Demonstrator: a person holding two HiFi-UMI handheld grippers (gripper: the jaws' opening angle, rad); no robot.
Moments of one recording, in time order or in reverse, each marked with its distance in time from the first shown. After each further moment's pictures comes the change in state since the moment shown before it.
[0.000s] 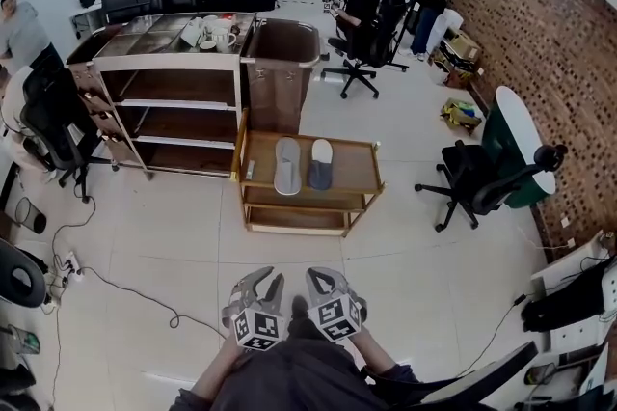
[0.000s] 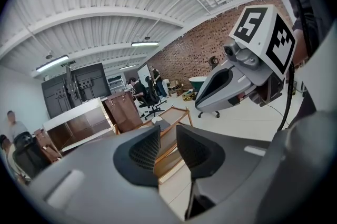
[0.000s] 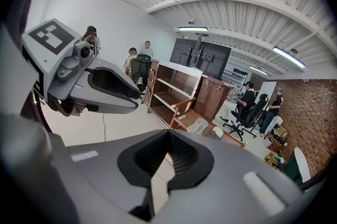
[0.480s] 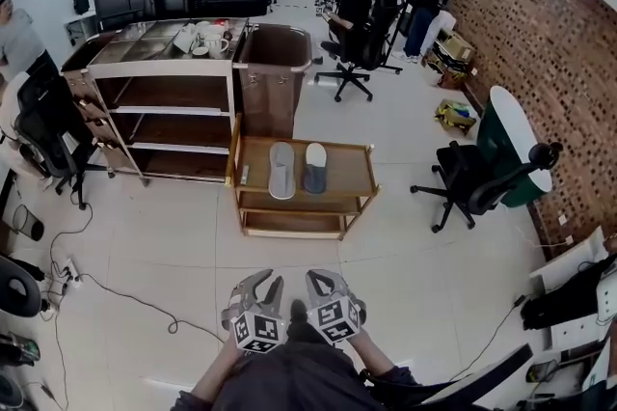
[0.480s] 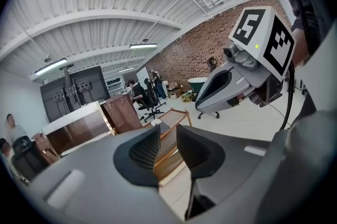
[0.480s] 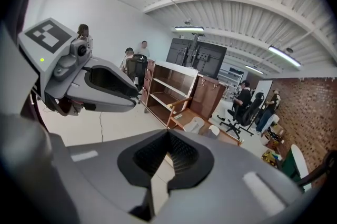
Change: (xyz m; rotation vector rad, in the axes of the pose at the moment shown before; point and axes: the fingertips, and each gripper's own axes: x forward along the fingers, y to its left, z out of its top) left arm 0.009 -0.004 0.009 0.024 -0.017 -0.001; right arm -0.001 -0.014 -0.007 0.022 0.002 -0.027
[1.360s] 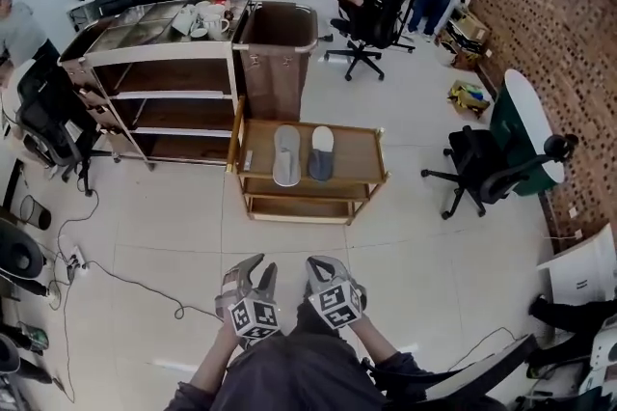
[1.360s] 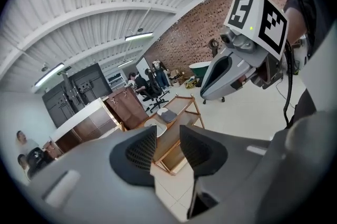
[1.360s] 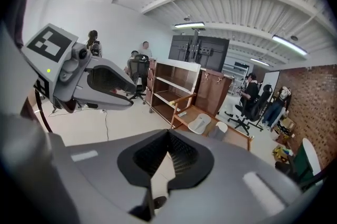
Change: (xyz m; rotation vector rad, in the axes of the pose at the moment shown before) left arm 0.034 0.024 -0.027 0.105 0.133 0.050; right arm 0.039 -0.018 -0.010 0.048 0.005 0.082
